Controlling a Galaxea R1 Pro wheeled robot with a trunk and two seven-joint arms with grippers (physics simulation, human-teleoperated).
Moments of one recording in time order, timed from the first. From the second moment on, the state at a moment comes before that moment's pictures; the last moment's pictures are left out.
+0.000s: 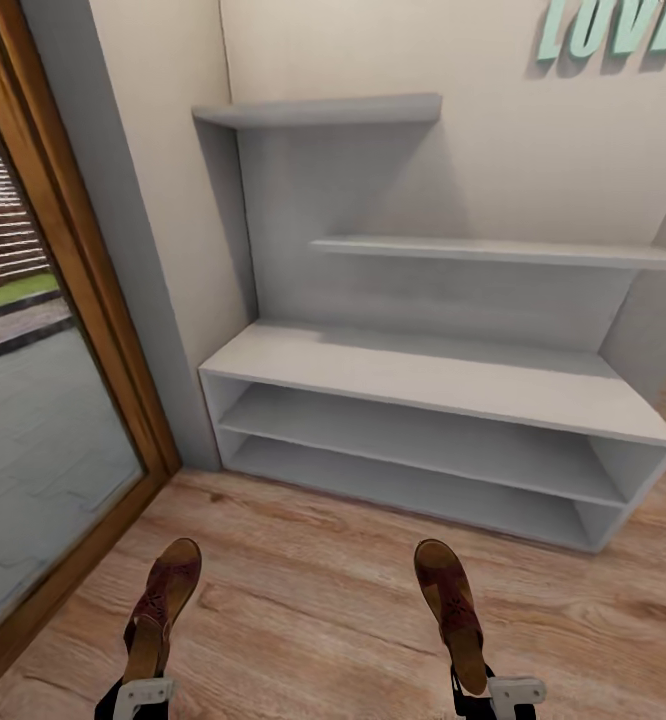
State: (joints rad) left arm -0.15 0.09 0.11 -0.52 -0.01 -0.47 -0.02; right arm -0.16 -0.04 0.06 -0.50 0.07 -0.55 -0.15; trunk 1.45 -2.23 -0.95
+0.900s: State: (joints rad) left arm -0.15 0.09 0.11 -0.52 -0.01 -0.47 -0.03; right arm -0.16 -0.04 0.06 -0.50 0.08 -0.55 -0.15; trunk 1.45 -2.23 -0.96
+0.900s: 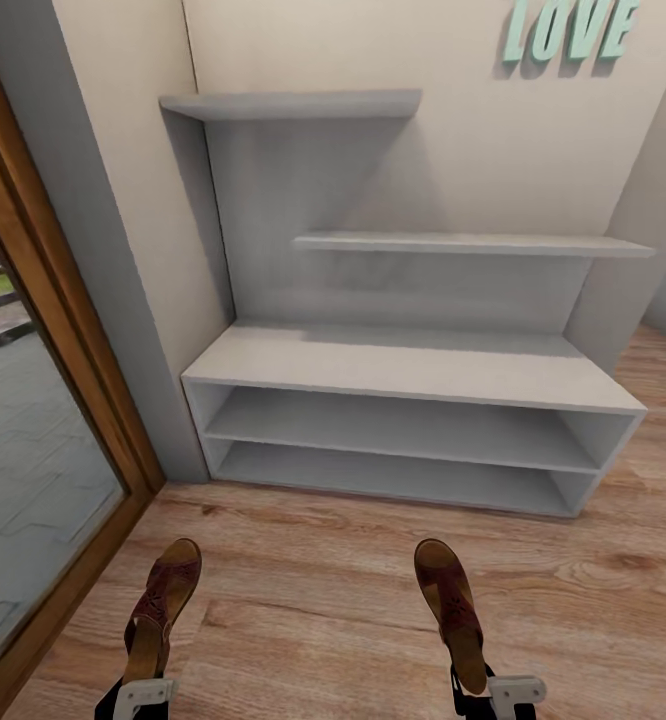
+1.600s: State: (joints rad) left arm -0.30 0.08 0.11 -0.55 -0.02 -0.06 -0.03; right arm -0.16 -0.06 -0.27 -0.51 0.04 -0.55 -0.16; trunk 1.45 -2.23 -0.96
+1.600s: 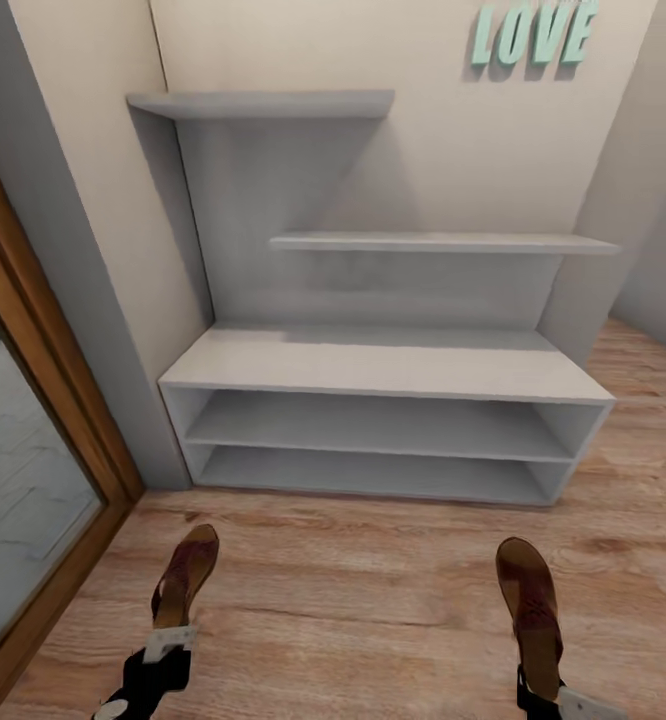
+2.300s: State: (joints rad) left arm -0.41 0.05 0.10 -0.57 -0.02 0.04 -0.03; right arm -0.16 -0.08 -0.30 -0.51 0.04 -0.54 -0.16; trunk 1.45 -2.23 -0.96
